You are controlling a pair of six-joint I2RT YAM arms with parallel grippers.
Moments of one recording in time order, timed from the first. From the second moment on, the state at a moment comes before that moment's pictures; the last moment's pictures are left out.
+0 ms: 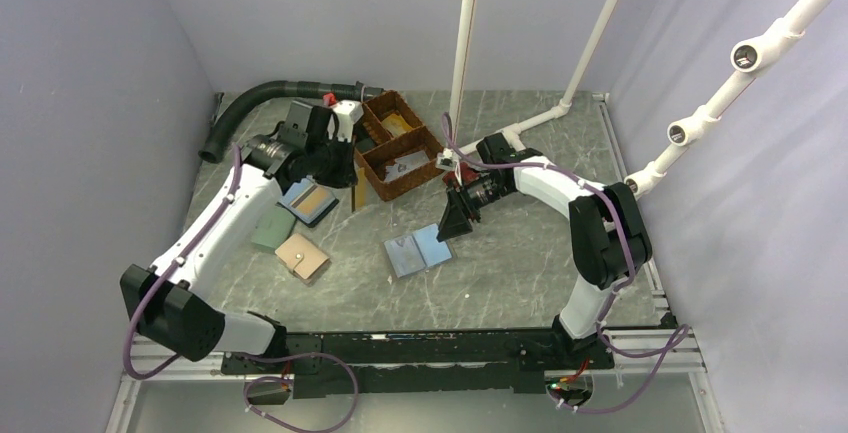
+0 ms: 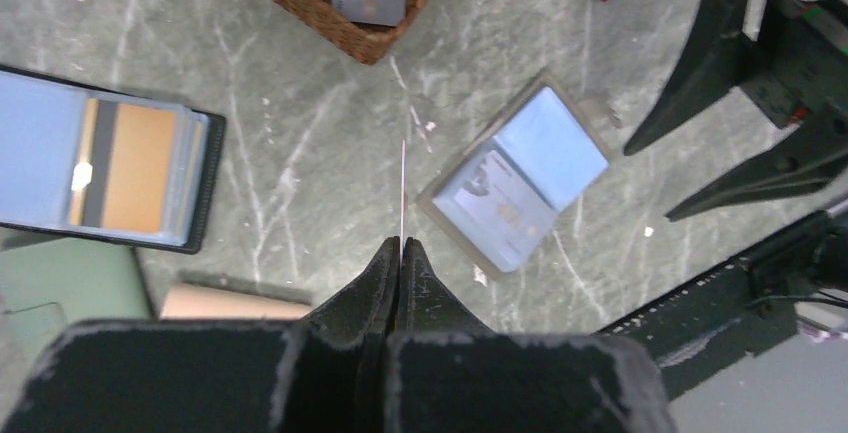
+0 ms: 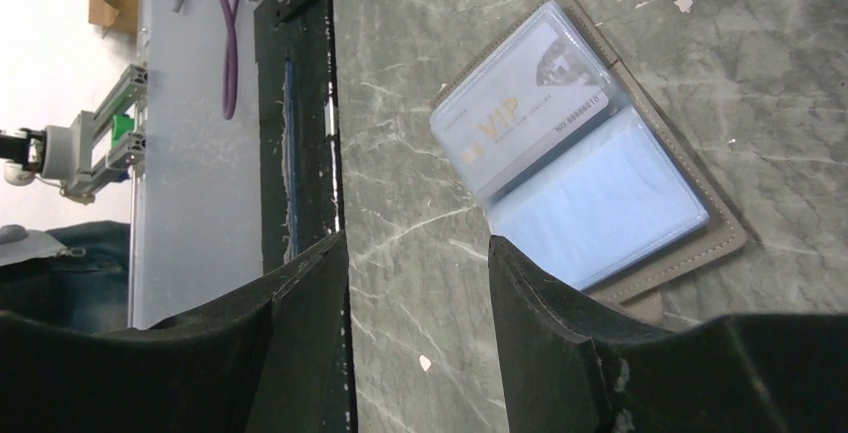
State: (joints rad) left arm -0.43 1.34 1.35 -0.82 0.18 -0.20; right arm 0.40 1.76 1.16 -0.69 -1.14 -0.46
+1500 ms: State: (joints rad) left arm -0.10 2.21 1.88 -0.16 0.59 -0.71; right arm 0.36 1.87 1.49 -0.98 -0.88 -0.62
